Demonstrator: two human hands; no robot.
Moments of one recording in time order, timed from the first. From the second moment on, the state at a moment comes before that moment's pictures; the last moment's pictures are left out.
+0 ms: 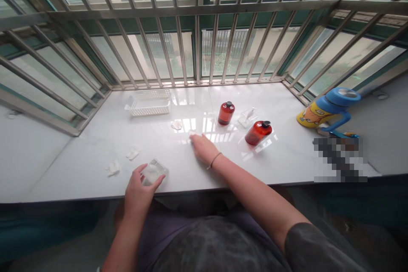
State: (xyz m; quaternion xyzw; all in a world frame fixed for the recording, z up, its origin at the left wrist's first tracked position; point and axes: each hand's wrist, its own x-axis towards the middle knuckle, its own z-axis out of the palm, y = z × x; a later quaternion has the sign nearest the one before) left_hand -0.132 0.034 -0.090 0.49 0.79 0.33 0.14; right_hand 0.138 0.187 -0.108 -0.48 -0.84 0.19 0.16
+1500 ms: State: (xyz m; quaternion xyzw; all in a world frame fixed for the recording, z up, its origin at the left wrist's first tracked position) left_hand -0.090 0.031 -0.091 0.48 0.77 0.34 0.23; right_hand 0.426 0.042 -0.115 -0.74 -0.62 -0.07 0.24
